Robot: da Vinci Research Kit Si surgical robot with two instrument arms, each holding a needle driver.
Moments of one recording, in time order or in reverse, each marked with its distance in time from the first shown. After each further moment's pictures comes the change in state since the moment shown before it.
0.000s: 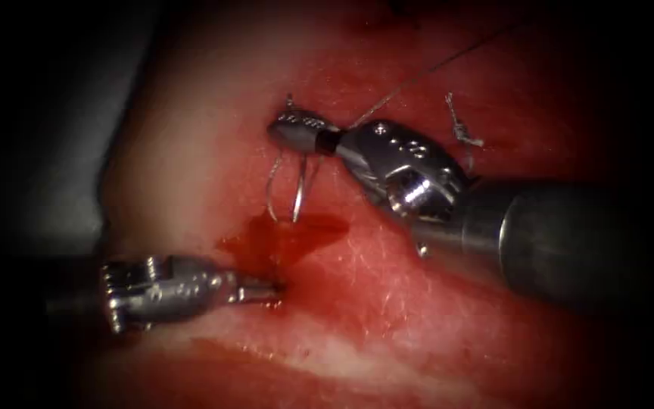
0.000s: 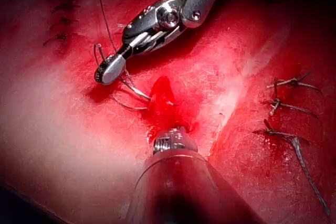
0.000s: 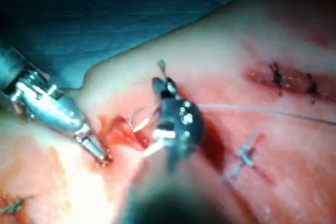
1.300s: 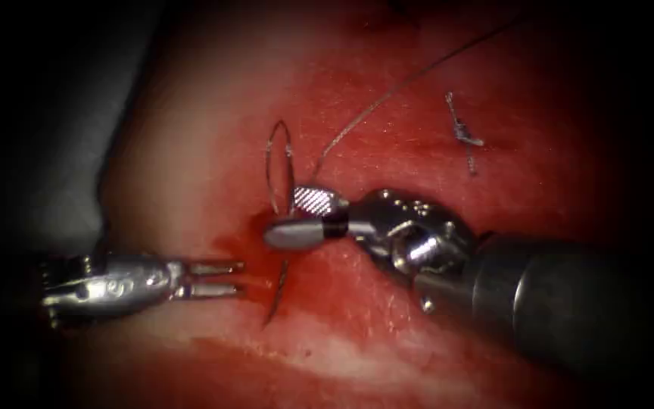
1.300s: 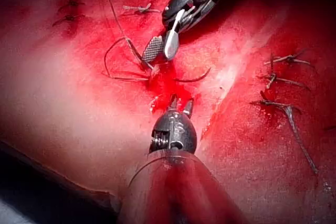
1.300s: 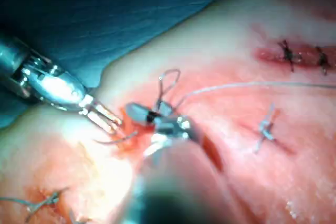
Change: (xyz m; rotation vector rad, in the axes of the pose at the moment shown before) right arm -0.002 -0.002 -0.005 0.125 -0.114 0.069; left arm 0.001 0.002 -0.004 -0.050 0.327 0.228
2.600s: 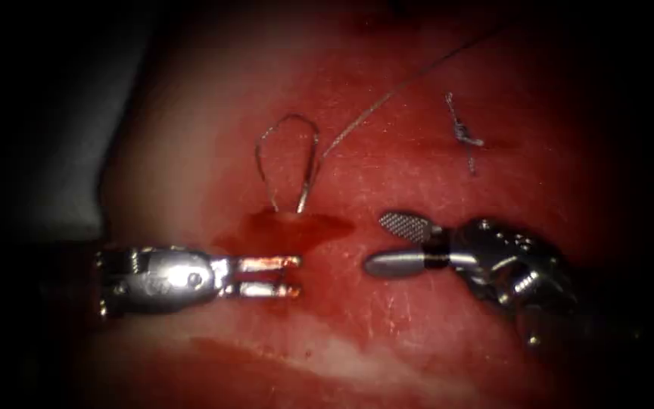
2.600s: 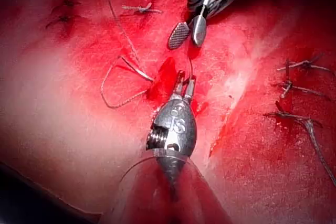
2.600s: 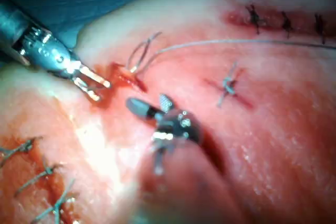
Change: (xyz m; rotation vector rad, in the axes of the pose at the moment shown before) right arm -0.004 0.001 -0.006 0.004 -0.012 -0.036; left arm 0.001 -0.002 0.004 -0.007 0.245 0.132
